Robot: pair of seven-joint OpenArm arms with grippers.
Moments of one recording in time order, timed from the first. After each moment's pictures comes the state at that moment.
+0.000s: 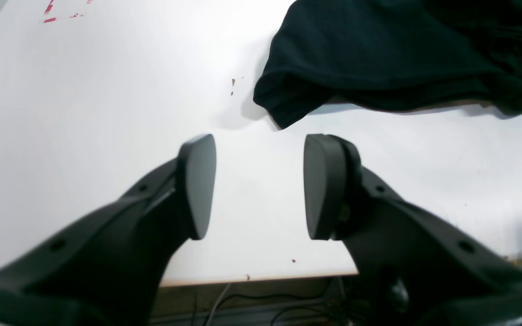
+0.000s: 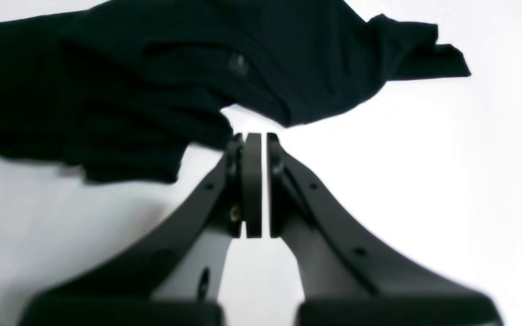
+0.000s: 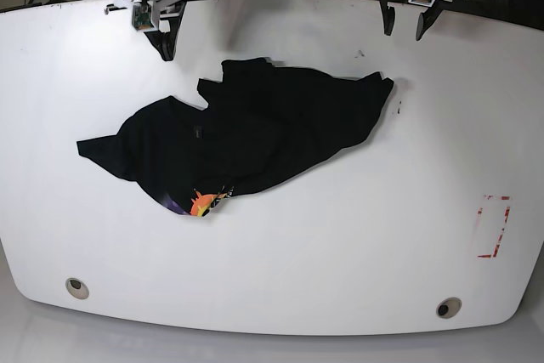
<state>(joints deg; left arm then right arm) 56.3 0.0 -8.4 113.6 5.7 -9.0 -12.0 -48.2 0.3 7.8 114.1 2.4 8.6 -0.9</state>
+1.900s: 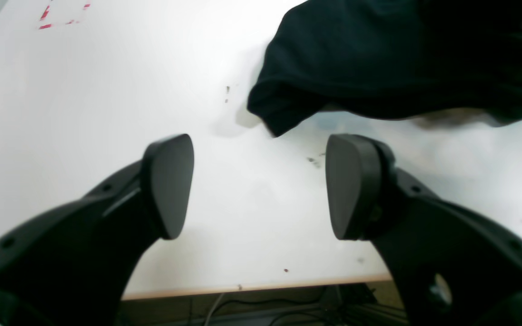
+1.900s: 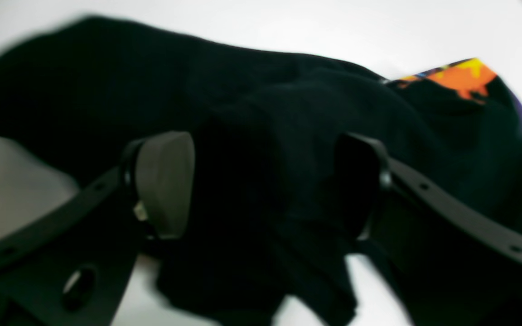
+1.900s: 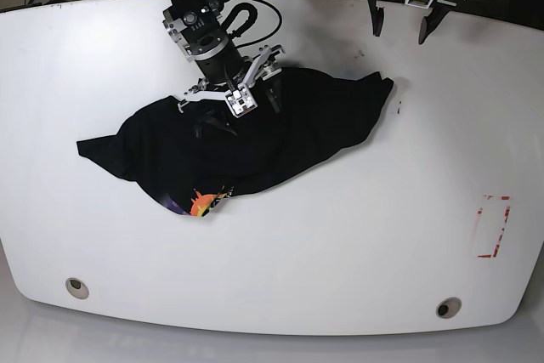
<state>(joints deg) 56.0 0.0 -8.2 113.6 5.9 -9.2 -12.0 -18.5 7.9 -16.7 107.2 -8.0 9.4 -25.9</state>
